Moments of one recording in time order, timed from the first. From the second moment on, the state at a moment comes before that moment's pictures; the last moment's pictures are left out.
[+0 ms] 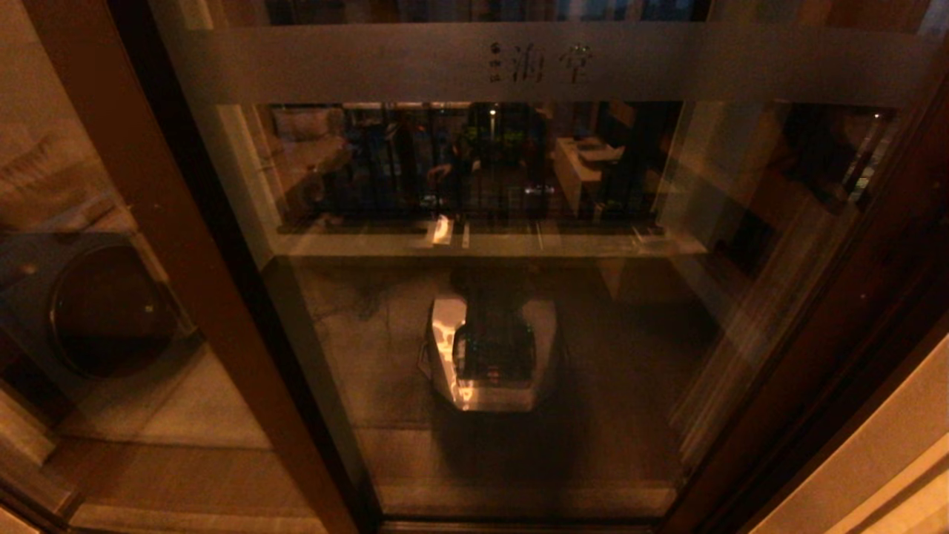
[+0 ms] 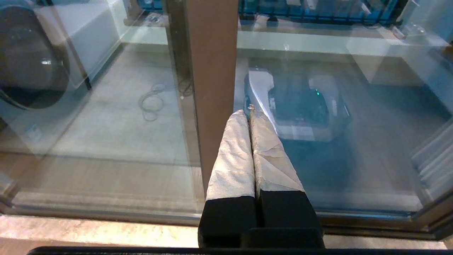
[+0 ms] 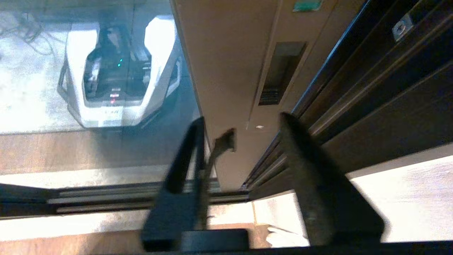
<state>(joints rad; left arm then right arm) 0.00 0.00 0.00 0.00 0.00 -0.02 -0.56 1.71 -1.35 0.08 0.44 -0.25</state>
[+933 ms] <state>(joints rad) 0.00 0.00 0.00 0.00 0.00 -0.02 -0.57 1.82 -1.40 -0.06 0.26 -0.24</state>
